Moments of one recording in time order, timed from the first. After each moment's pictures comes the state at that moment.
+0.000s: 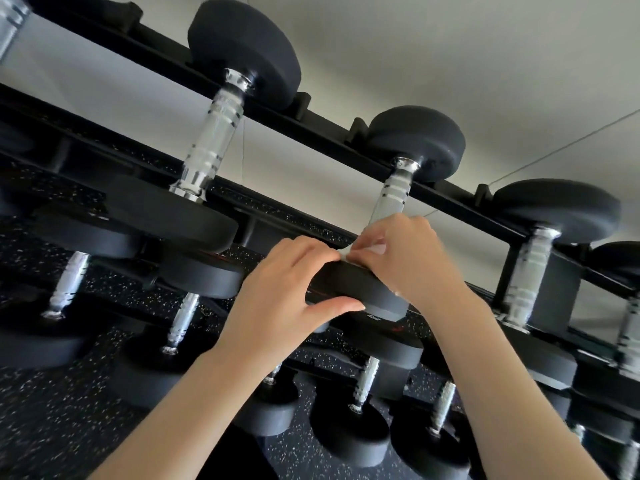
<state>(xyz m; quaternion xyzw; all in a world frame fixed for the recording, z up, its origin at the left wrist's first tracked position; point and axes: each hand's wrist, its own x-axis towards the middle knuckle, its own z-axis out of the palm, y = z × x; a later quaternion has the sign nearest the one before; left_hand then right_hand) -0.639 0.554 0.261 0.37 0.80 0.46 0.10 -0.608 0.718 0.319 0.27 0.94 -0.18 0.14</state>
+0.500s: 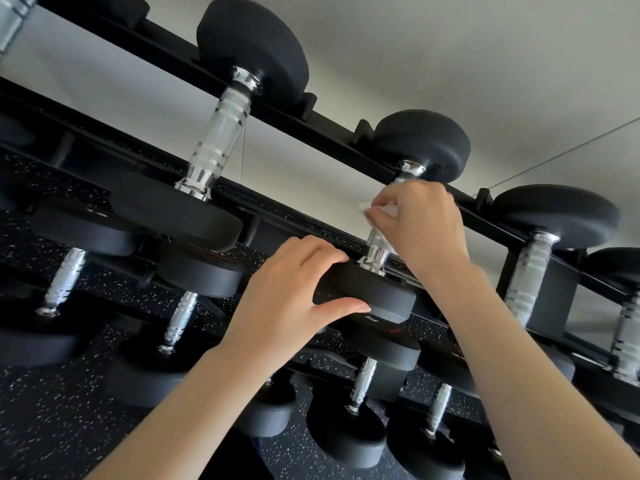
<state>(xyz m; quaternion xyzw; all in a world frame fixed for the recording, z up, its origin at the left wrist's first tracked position) -0.640 0.555 0.260 0.37 0.81 0.45 0.09 -0.633 0.735 0.318 0.23 0.97 -0.05 0.01</state>
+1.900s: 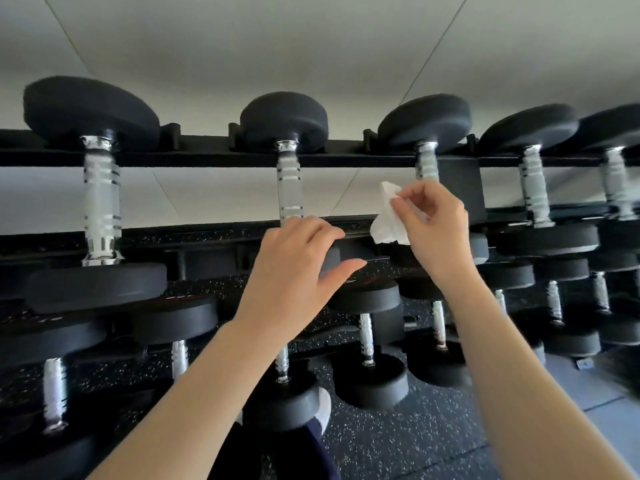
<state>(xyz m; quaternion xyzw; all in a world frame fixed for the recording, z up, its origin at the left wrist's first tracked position) -0.622 0.608 0.302 0.58 0.74 0.33 0.08 -0.495 0.754 0.330 0.47 0.77 -0.34 -0.27</state>
